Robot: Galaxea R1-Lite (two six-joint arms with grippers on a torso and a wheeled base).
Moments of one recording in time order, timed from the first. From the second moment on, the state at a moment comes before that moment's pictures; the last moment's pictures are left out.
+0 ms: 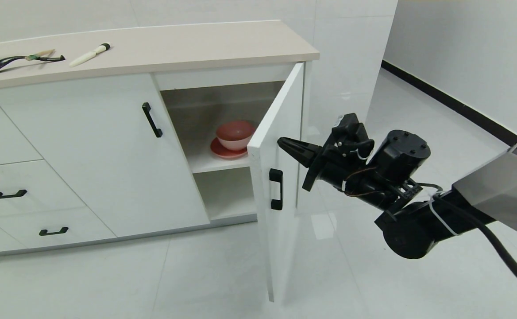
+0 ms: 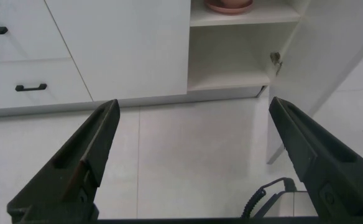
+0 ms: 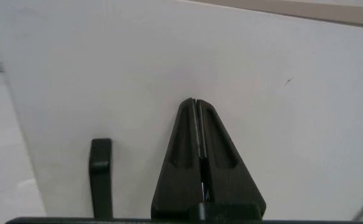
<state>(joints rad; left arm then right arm) 0.00 0.00 0.00 0.00 0.04 -0.04 0.59 2.14 -1.10 -1.43 0.49 -0.15</state>
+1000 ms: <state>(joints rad) 0.00 0.00 0.00 0.00 0.04 -0.04 0.63 2.42 -1.50 -1.44 0.49 -0.13</state>
